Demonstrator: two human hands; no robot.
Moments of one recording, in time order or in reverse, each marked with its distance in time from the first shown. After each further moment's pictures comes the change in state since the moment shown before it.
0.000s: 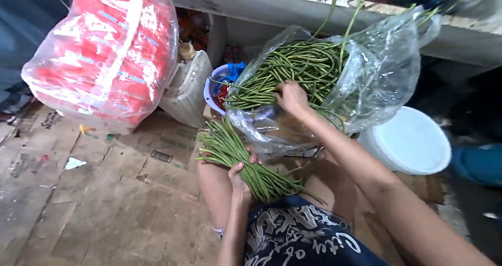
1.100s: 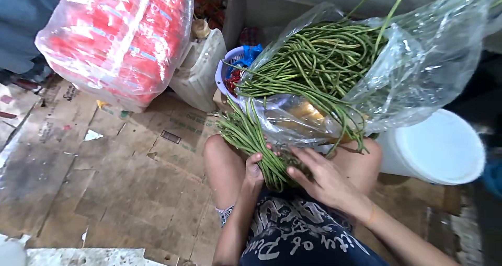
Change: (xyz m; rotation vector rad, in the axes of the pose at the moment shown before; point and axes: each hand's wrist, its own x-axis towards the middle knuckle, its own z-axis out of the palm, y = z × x) left_hand -0.001 -0.027 -0.005 0.036 -0.039 -0.022; right_hand -0.223 -0.024 -0.008 0.204 -0.186 -0.228
